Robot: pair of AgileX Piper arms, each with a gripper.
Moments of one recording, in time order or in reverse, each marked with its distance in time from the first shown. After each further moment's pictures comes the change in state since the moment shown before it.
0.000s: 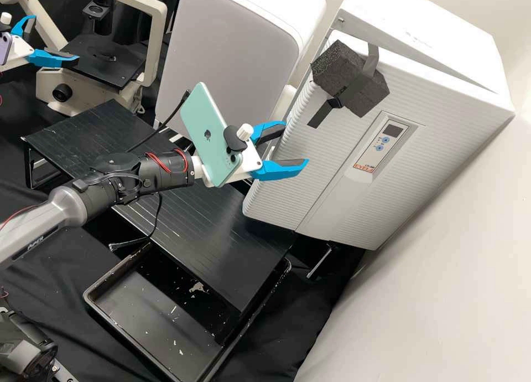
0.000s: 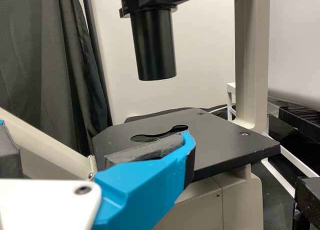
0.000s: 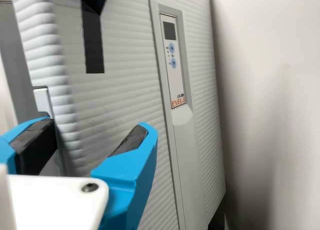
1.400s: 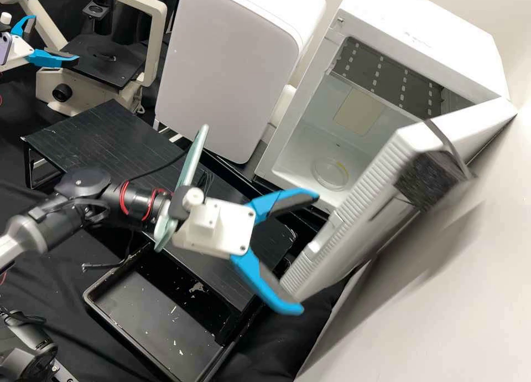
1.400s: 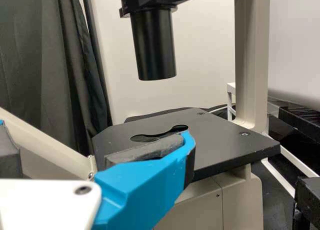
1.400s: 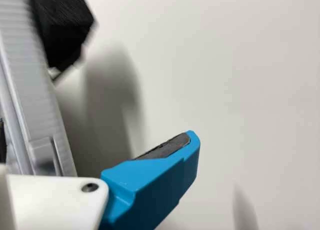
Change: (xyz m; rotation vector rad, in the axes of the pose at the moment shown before) left arm 0.000 0.000 0.000 0.000 0.000 0.000; right arm -0.056 0.078 0.012 -0.097 -0.133 0.593
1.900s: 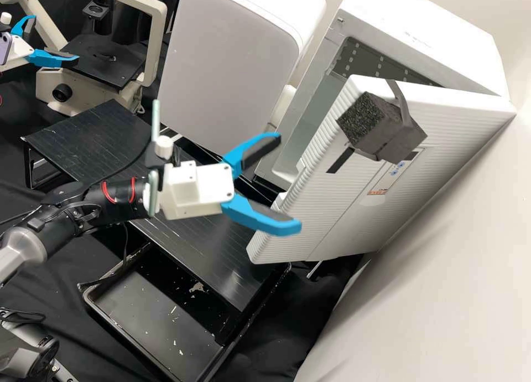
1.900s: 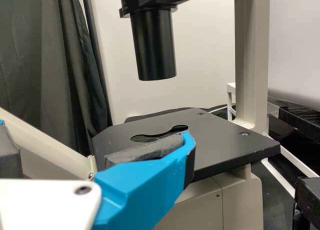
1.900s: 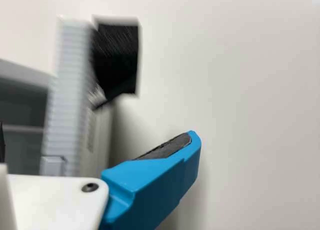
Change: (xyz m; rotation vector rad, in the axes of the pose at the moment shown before) left arm 0.000 0.000 0.000 0.000 0.000 0.000; right arm -0.042 -0.018 0.001 -0.076 0.387 -0.102
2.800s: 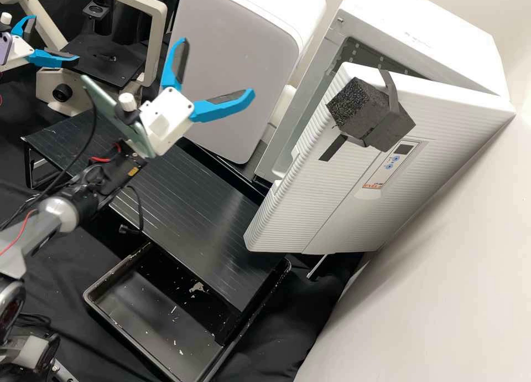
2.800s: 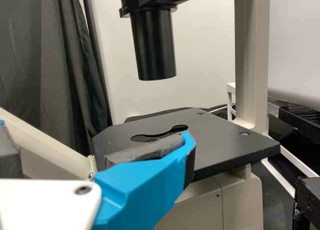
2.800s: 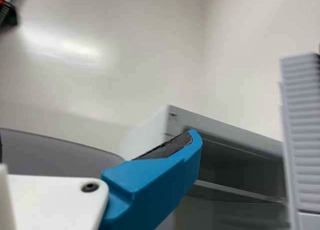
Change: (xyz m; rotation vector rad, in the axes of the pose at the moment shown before) left arm 0.000 0.000 0.000 0.000 0.000 0.000; right arm -0.011 -0.107 -0.052 0.286 0.449 -0.274
